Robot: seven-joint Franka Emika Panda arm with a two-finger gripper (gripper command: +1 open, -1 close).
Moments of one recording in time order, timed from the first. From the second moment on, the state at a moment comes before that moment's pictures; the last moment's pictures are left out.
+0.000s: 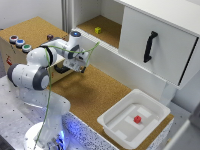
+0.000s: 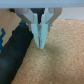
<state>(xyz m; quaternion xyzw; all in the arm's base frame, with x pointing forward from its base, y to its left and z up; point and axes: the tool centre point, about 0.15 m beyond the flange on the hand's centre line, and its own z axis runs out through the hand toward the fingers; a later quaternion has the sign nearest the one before) 0.355 0.181 0.319 -0.98 -0.15 -0.08 0.06</state>
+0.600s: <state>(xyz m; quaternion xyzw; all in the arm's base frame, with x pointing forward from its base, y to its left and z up) 0.360 0.234 0.318 -0.98 -0.14 -0.08 0.07</state>
